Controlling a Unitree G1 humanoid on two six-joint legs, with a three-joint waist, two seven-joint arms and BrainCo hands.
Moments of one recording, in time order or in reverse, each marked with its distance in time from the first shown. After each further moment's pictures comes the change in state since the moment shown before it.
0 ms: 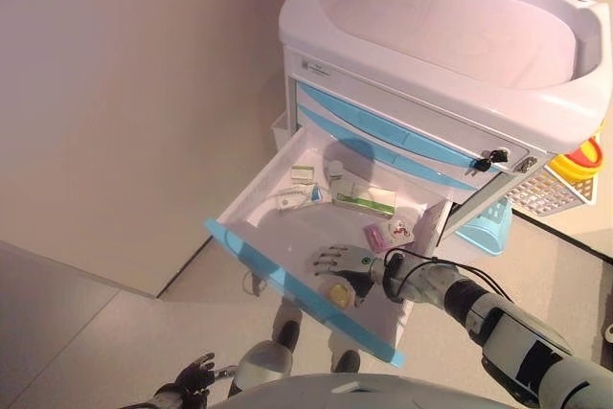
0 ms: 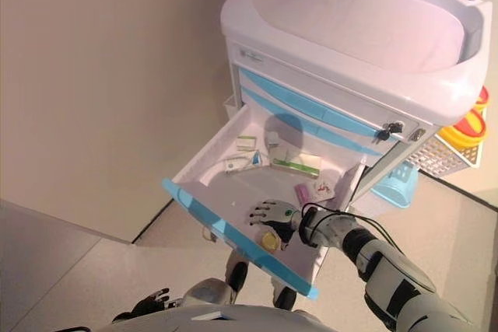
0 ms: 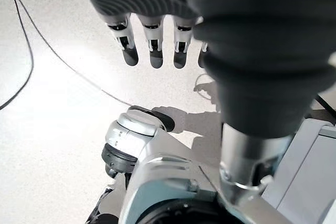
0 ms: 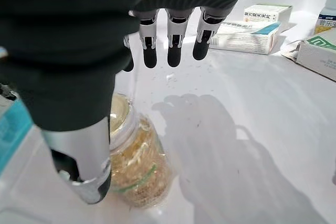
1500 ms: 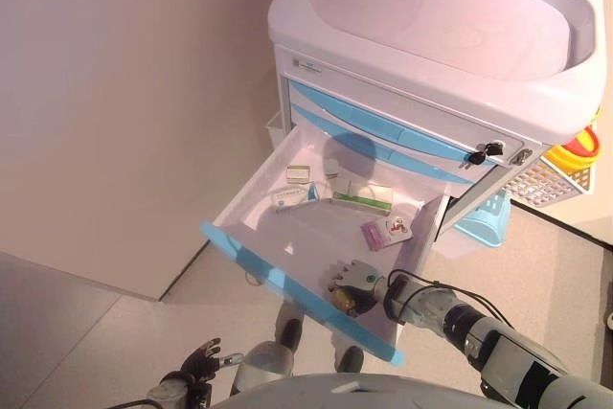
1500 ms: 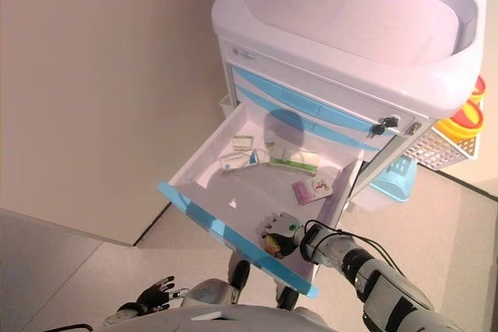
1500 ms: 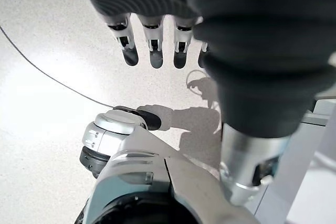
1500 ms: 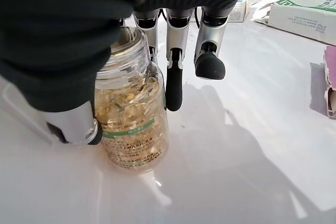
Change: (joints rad) left arm -0.011 -0.003 -0.021 -0.040 -0.014 -0.015 0.001; right arm 0.090 0.035 -0.002 0.030 -0.048 0.128 -0.042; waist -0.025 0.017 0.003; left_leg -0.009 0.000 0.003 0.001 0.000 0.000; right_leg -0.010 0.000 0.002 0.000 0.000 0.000
